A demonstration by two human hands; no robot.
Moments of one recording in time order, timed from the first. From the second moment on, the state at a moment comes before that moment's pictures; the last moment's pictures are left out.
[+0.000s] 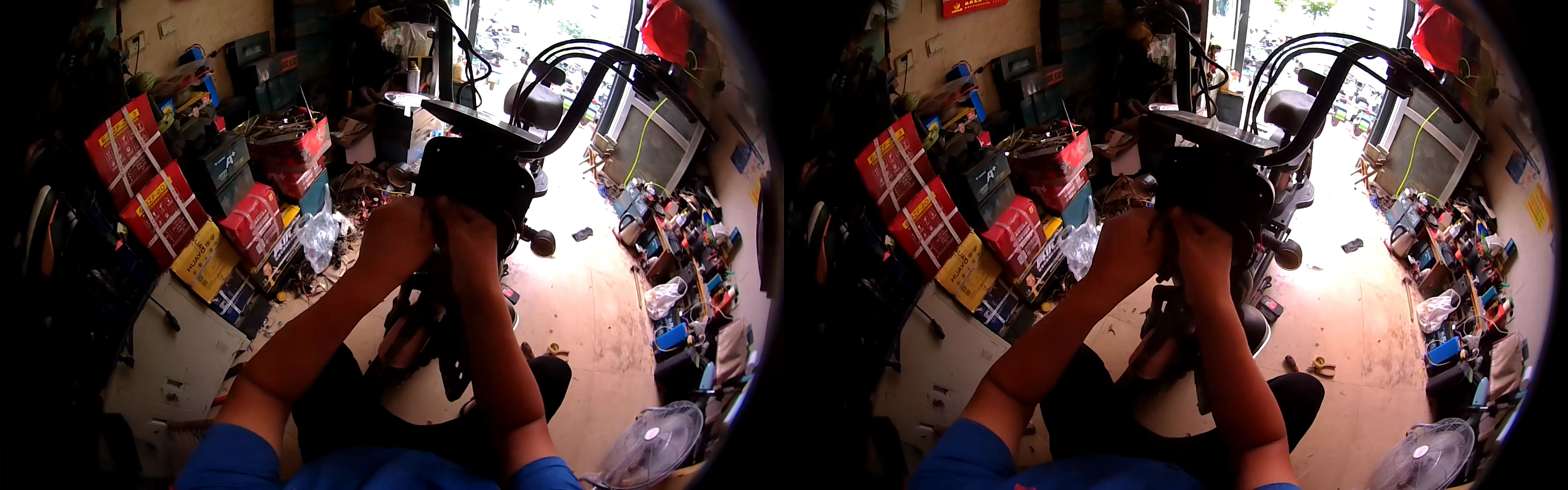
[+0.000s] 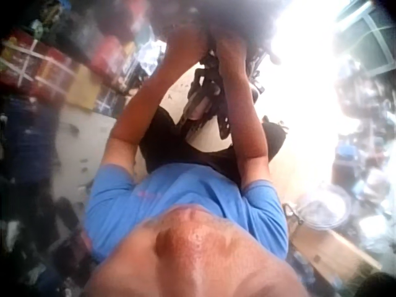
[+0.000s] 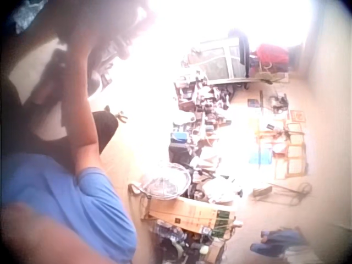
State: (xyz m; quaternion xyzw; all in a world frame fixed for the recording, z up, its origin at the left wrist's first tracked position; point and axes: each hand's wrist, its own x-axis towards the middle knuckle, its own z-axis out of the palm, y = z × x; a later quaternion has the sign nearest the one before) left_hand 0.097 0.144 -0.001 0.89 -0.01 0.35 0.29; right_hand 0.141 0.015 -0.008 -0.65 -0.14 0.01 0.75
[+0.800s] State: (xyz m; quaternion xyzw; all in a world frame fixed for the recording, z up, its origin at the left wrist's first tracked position) left_hand 0.106 0.115 -0.013 0.62 0.09 0.15 0.76; right_hand 0.145 0.019 -0.010 -0.62 -0.09 -0.04 0.78
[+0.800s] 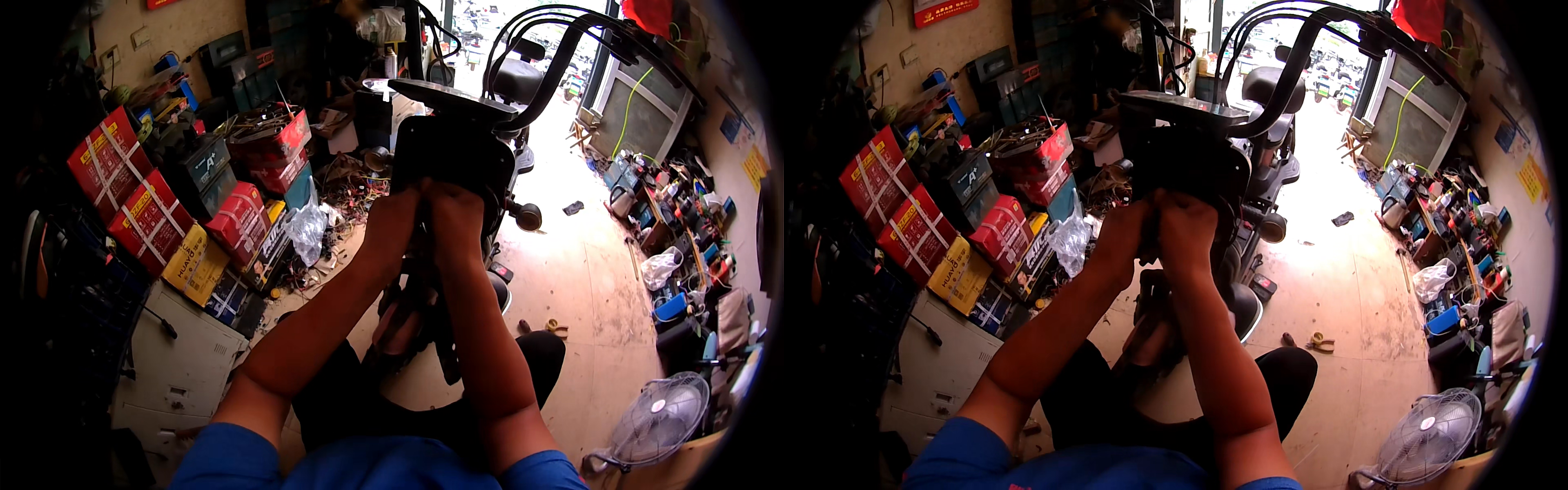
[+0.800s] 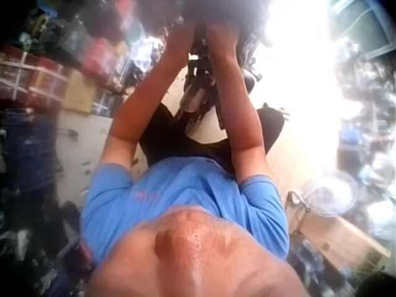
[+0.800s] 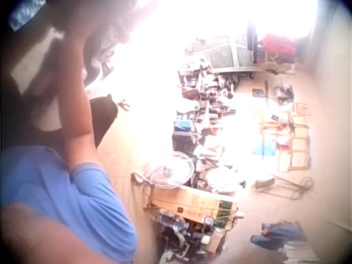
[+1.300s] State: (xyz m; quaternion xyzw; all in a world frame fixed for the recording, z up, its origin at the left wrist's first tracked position) left_hand 0.099 0.112 -0.027 0.60 0.10 0.15 0.78; right_hand 0.136 0.014 0.004 -0.58 -0.07 0.06 0.81
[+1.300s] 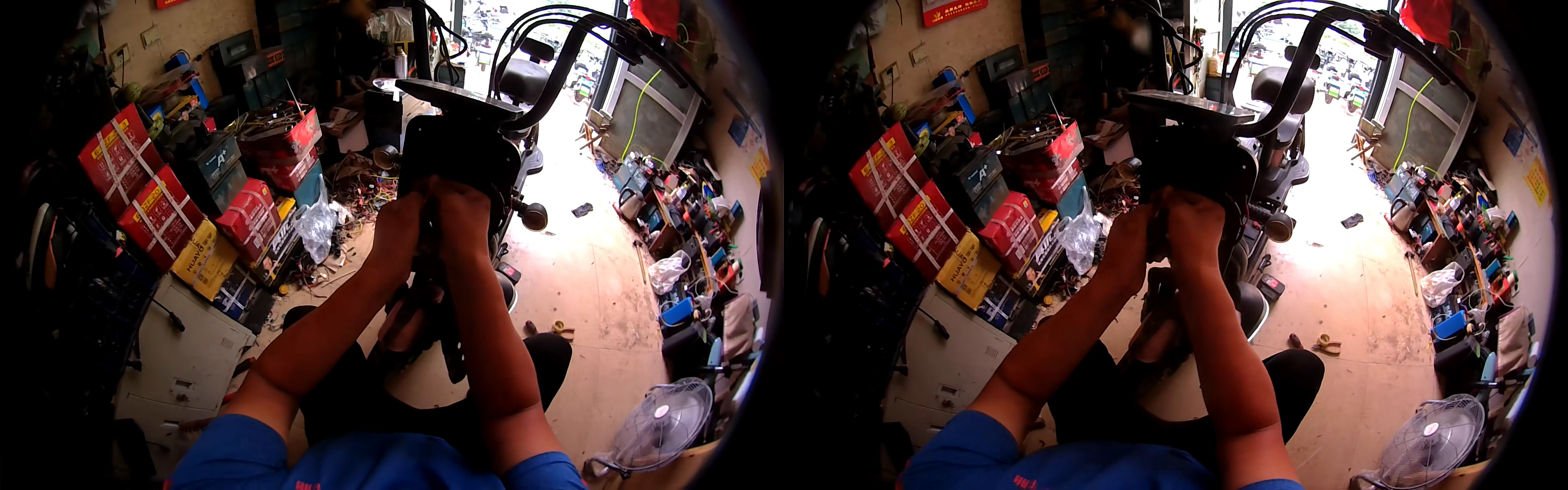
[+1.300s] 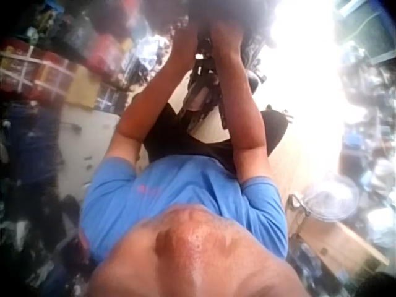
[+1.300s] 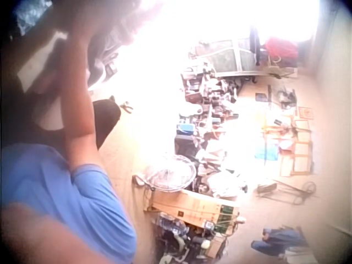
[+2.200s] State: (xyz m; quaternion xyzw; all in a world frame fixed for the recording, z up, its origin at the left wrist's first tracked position) left_hand 0.098 0.136 -0.049 0.83 -0.07 0.28 0.48; right_hand 0.156 0.019 -0.018 -0.56 -0.13 0.03 0.81
